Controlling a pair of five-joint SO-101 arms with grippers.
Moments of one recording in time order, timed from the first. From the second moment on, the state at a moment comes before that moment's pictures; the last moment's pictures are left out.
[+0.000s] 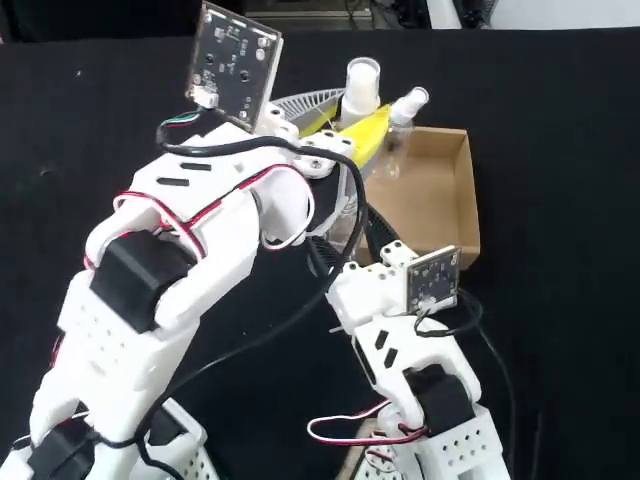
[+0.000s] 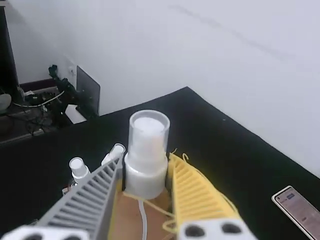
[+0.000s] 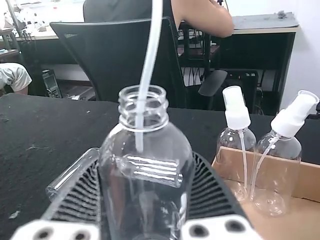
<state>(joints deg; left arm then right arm) 34.3 -29.4 -14.9 62.8 8.3 -22.2 -100.6 88.7 27.2 -5.2</state>
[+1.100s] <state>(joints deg) 32.2 -29.4 -12.4 78.5 9.1 -22.2 -100.6 88.7 27.2 -5.1</state>
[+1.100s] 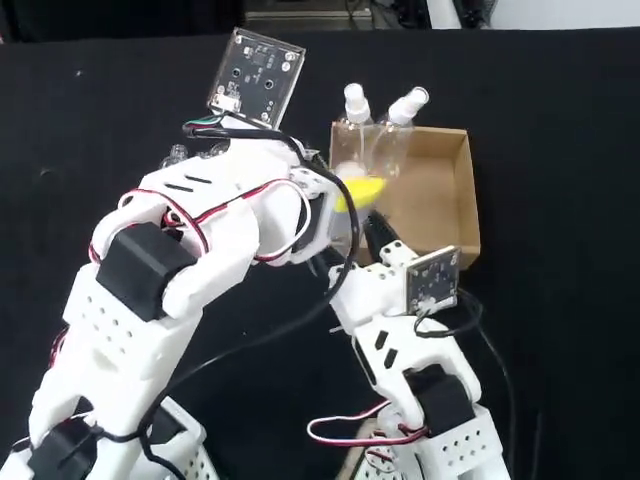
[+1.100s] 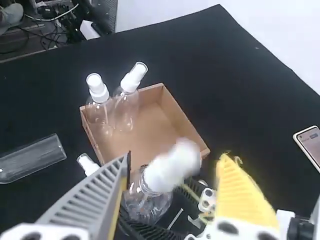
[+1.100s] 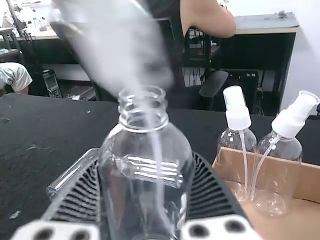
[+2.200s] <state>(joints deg) -9.3 -38.5 -5.1 92.6 -3.0 -9.8 -100.7 87.7 27.3 -2.2</state>
